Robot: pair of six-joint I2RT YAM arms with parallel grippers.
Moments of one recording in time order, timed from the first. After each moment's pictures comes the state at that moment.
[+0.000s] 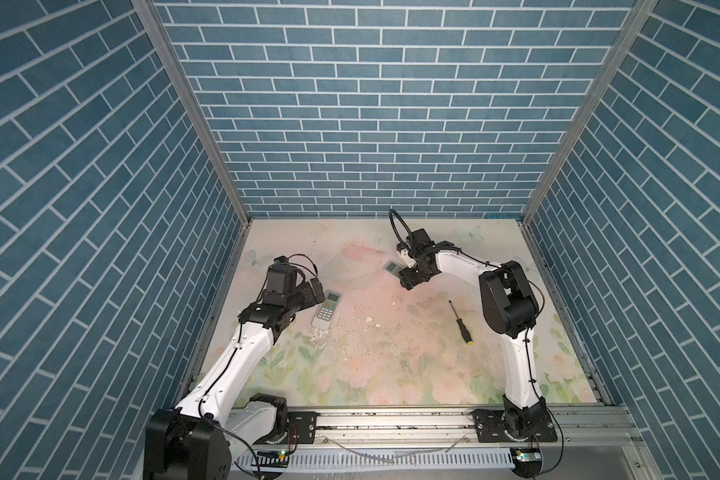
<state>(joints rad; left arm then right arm) -0.19 1.08 0.74 -0.42 -0.01 -0.49 0.55 2.19 1.65 -0.65 -0.06 -0.11</state>
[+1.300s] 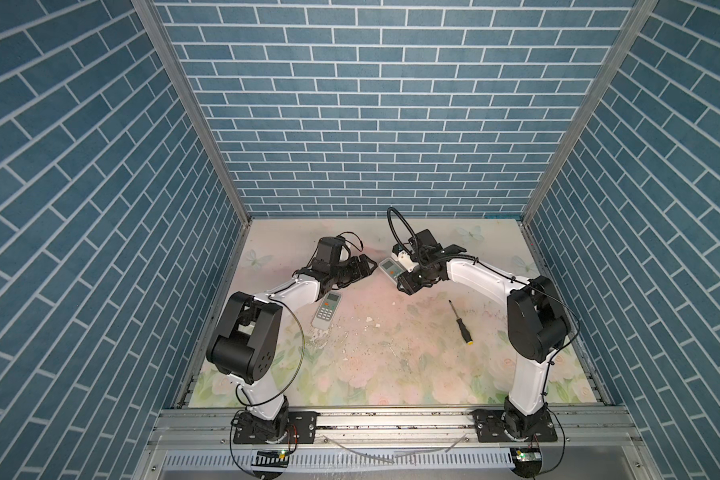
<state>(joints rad) -0.37 1.73 1.03 0.07 0.43 -0.76 0.63 1.90 1.46 -0.66 -0.19 -0.12</state>
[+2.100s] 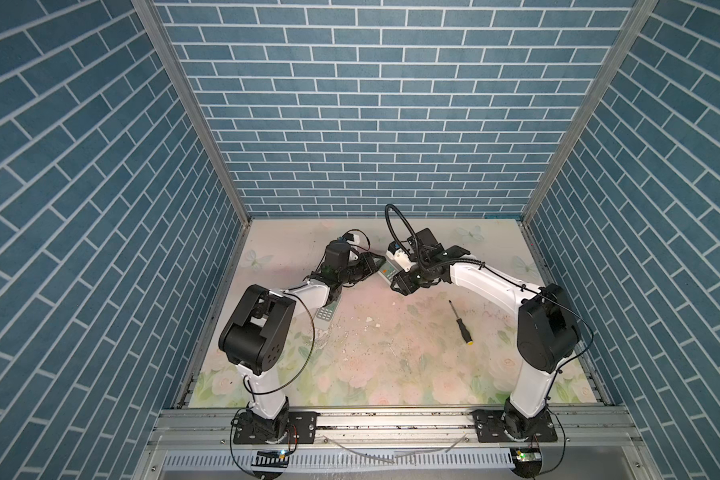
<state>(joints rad) -0.43 1.80 1.00 0.40 0.46 -0.93 0.66 1.83 1.45 -0.64 -0.24 -0.10</state>
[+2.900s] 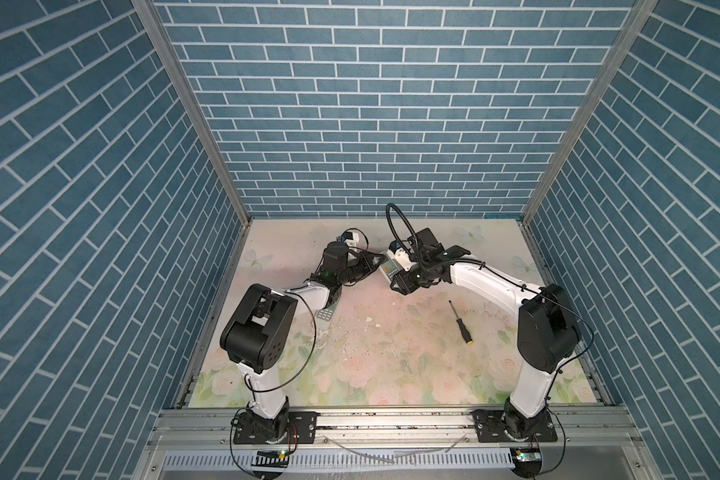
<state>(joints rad) -0.43 1.81 0.96 0.55 0.48 -0.99 0.66 1.82 1.45 -0.64 -0.25 -0.05</state>
